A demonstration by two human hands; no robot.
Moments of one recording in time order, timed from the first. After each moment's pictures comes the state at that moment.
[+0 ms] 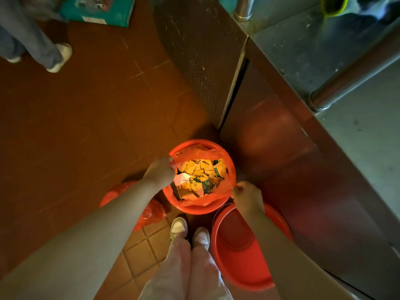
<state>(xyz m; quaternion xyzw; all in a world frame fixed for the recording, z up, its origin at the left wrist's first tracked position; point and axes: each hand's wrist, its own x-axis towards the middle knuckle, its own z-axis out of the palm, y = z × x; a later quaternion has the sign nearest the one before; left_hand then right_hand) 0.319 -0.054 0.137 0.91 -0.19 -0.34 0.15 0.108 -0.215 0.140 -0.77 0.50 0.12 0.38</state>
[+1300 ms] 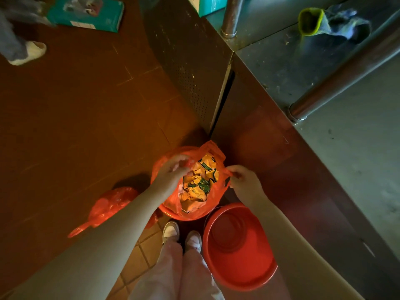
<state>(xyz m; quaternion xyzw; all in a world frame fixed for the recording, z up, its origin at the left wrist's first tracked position) 0.277 -0.085 0.185 0.66 -0.13 -0.42 0.61 0.127 -0.249 0.202 -0.74 0.44 0.05 0.51</state>
